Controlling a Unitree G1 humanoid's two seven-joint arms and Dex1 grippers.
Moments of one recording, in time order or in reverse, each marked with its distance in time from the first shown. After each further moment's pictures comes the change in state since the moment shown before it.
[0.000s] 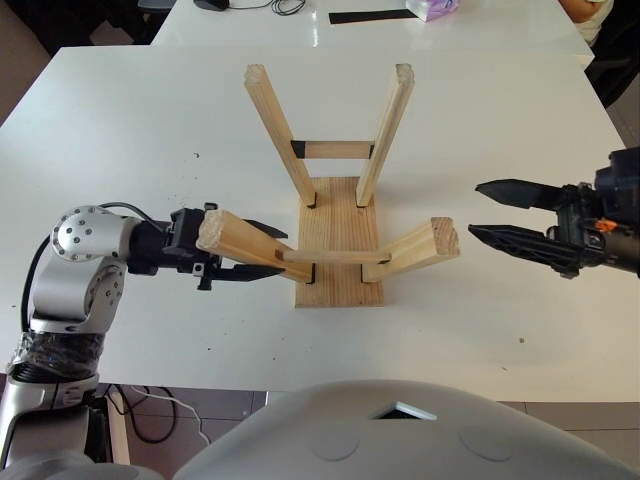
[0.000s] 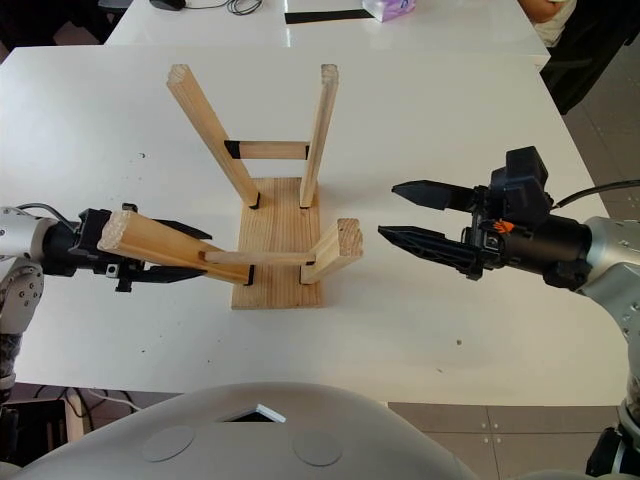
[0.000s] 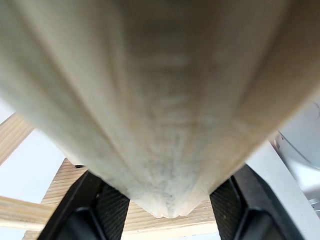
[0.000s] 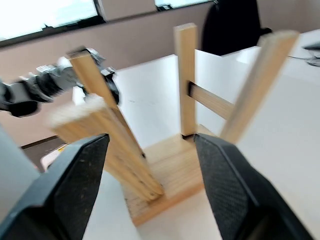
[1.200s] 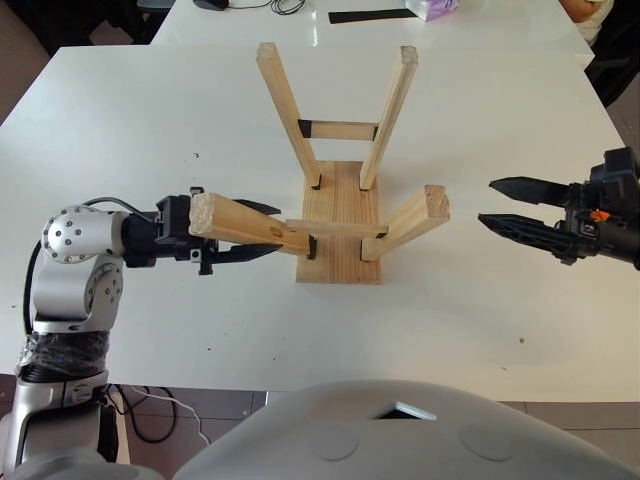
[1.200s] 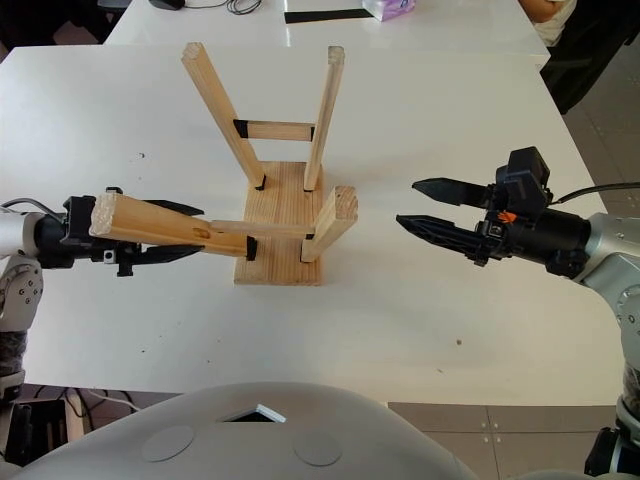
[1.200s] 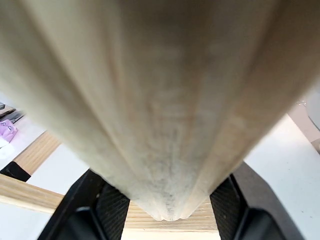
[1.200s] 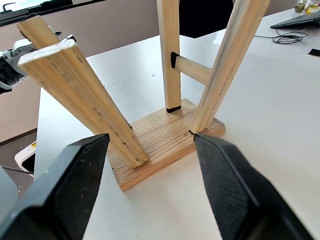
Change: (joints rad) left arm -0.024 -0.069 0.067 0.061 0.023 -0.085 0.042; right arm -0.009 0.006 0.076 0.143 -0.252 -0.053 0.067
